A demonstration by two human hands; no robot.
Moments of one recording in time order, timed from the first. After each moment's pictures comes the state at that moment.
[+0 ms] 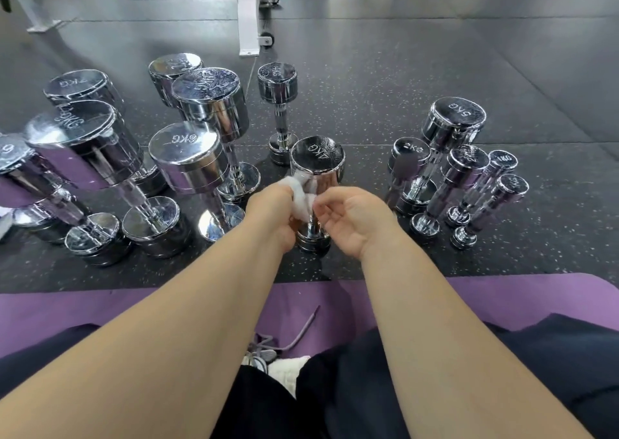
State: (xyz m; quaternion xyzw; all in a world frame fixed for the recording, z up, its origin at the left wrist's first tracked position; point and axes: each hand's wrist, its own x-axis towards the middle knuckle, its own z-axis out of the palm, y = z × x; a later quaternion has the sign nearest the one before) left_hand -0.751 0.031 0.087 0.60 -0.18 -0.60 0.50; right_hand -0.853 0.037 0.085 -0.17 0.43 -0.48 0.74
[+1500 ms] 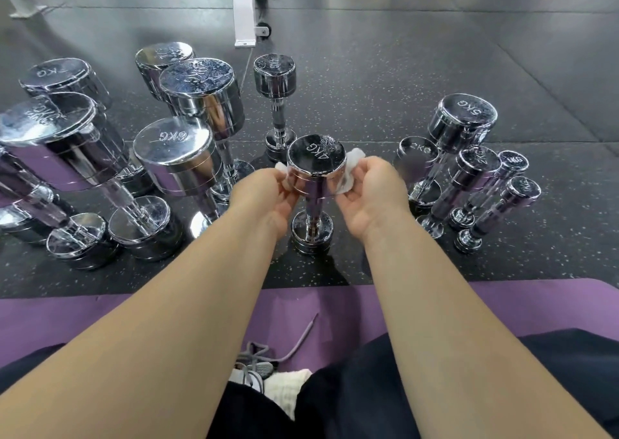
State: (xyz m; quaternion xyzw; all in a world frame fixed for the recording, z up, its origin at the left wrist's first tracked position) left_hand -0.743 0.012 0.102 0.52 -0.04 -0.63 0.58; right_hand -0.859 0.005 0.096 -0.10 0.46 -0.57 0.67
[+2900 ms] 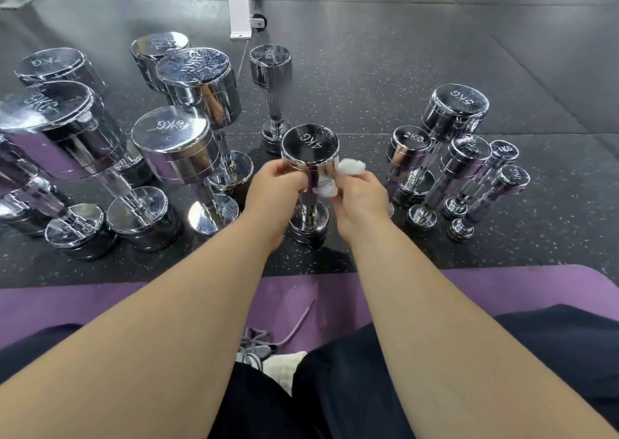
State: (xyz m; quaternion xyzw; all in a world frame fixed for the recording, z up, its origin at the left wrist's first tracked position) left_hand -0.747 0.032 0.078 0.61 -0.39 -0.51 0.48; right_hand -0.854 0.011 0.059 -0.17 0.52 -0.58 0.61
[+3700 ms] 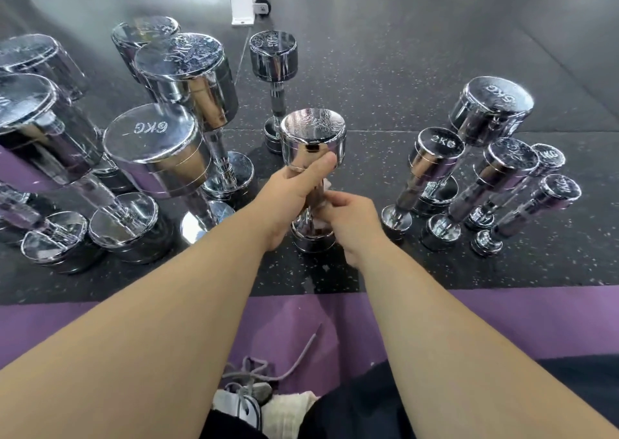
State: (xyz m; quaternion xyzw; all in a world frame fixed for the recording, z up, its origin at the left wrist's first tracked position) left_hand -0.740 -0.011 0.051 0.48 -0.44 -0.62 0.44; right_hand -0.850 -0.016 -0.002 -0.41 0.57 -0.40 0.59
